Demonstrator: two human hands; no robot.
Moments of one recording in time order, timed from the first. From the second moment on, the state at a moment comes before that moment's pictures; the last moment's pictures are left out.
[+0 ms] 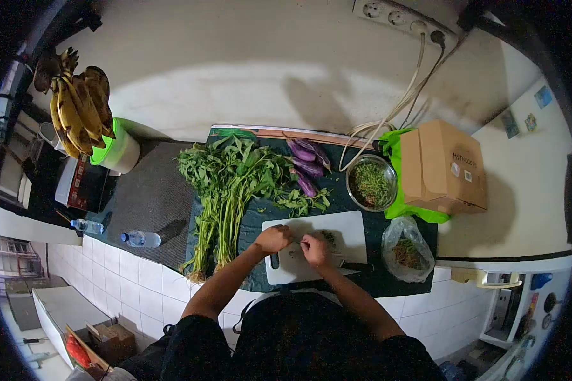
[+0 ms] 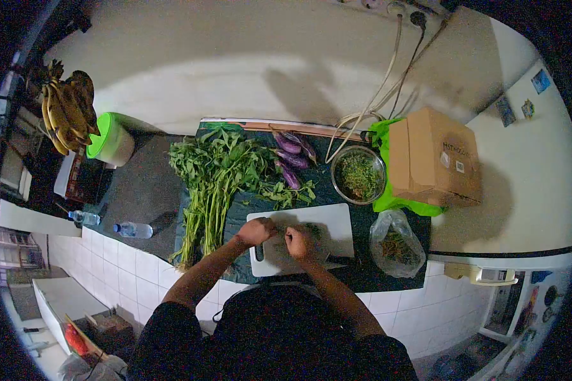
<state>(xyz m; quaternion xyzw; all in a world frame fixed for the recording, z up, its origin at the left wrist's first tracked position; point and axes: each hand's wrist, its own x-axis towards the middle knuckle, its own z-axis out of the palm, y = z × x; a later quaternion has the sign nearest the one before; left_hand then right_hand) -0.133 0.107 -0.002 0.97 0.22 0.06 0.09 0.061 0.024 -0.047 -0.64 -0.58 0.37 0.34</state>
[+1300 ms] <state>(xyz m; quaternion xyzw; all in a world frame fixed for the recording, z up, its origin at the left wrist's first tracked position) -0.110 0.097 -0.013 0.97 0.22 0.05 0.07 0.111 0.020 -0.018 -0.42 -0.90 -0.01 0.06</state>
